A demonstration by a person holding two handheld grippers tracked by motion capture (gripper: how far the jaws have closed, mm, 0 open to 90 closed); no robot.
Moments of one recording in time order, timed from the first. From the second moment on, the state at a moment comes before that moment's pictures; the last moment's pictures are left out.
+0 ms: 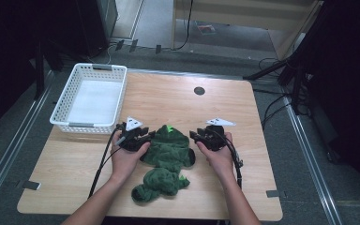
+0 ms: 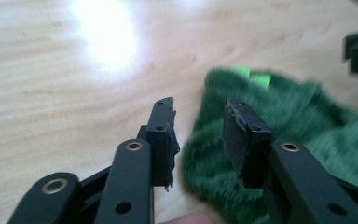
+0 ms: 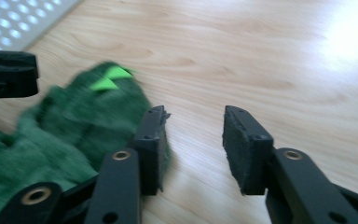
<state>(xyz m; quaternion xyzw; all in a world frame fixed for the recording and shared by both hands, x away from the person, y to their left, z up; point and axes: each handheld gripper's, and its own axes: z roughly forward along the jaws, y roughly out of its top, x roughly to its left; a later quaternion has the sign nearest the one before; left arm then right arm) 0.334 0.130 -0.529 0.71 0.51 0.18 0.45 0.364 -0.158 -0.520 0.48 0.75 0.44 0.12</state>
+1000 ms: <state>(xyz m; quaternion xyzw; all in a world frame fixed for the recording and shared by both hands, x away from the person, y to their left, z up) 0.357 0.109 -0.546 0.75 0.51 0.16 0.38 0.371 -0.112 -0.541 0.42 0.82 0.38 0.12</state>
